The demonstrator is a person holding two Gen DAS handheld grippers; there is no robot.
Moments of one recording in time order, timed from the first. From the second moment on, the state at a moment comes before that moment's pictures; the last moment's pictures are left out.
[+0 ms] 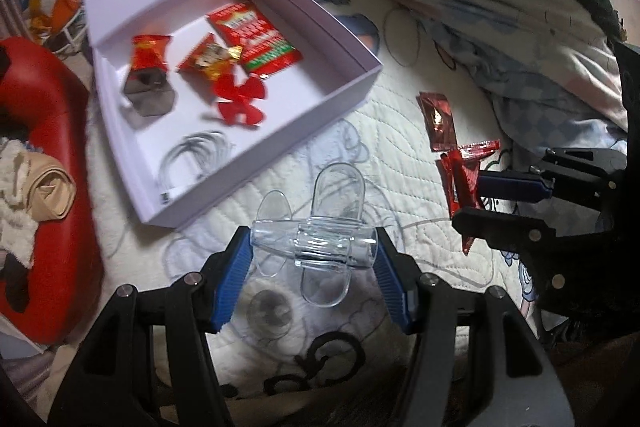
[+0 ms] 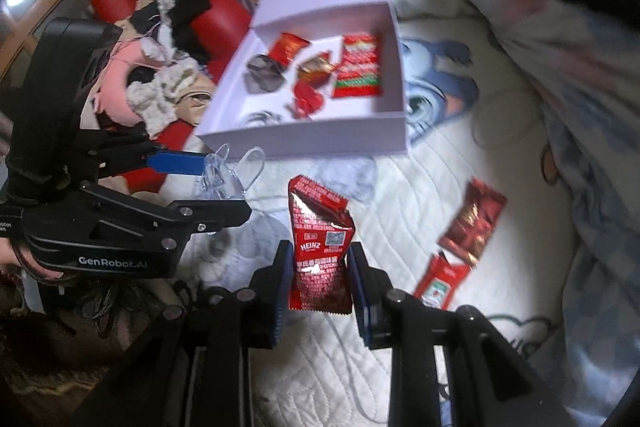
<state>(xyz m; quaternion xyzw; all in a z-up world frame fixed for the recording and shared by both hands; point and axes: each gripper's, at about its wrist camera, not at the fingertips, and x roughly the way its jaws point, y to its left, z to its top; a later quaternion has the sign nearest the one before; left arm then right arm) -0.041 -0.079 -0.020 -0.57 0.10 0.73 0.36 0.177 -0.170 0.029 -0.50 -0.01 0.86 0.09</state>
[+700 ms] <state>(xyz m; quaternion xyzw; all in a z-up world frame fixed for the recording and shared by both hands) -0.088 -0.130 -0.018 -0.58 0.06 0.75 0.31 0.108 -0.220 0.024 -0.50 -0.05 0.87 0.01</state>
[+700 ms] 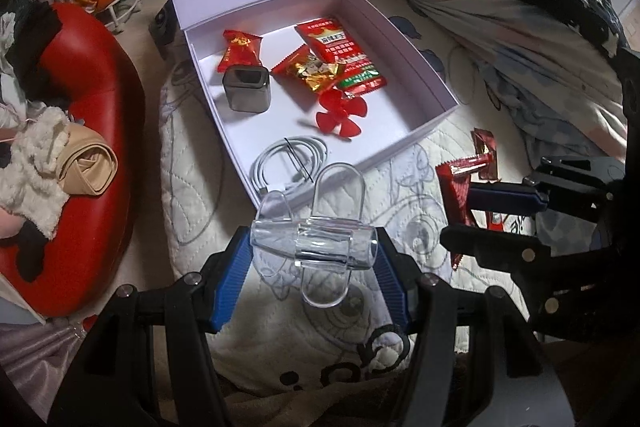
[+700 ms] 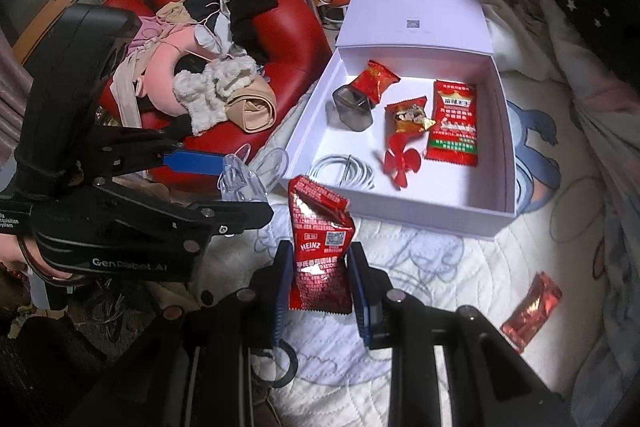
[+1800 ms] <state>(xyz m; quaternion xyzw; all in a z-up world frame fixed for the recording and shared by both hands) -0.199 -0.055 -0.043 -0.57 0.11 0.74 0.35 0.008 -0.143 0.044 -0.48 -0.02 0.87 0.06</state>
